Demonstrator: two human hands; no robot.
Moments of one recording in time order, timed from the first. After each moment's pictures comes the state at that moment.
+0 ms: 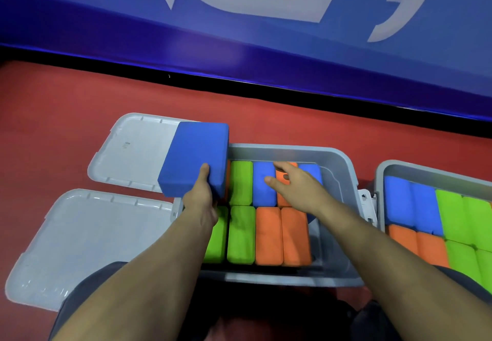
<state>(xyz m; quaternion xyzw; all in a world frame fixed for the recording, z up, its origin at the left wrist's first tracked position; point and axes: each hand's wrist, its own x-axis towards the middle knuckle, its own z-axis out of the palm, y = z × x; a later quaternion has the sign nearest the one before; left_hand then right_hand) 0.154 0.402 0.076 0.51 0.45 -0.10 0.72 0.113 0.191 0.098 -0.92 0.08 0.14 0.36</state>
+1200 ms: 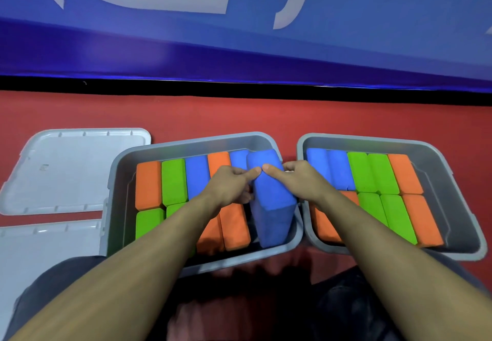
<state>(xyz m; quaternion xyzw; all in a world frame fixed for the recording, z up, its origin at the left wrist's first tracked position) 0.095 0.239 0.112 0.76 -0.05 -0.40 0.52 0.012 0.061 0.128 -0.84 0.29 0.11 0.45</state>
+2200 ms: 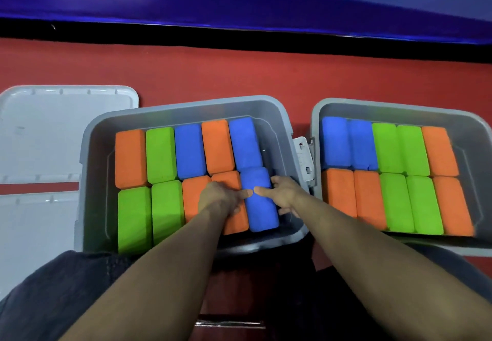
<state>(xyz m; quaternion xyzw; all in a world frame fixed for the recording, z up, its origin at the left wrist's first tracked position) 0.084 0.238 -0.036 0.83 0.15 -0.42 0.34 0.021 0.078 -0.019 -0.69 0.40 0.29 0.53</state>
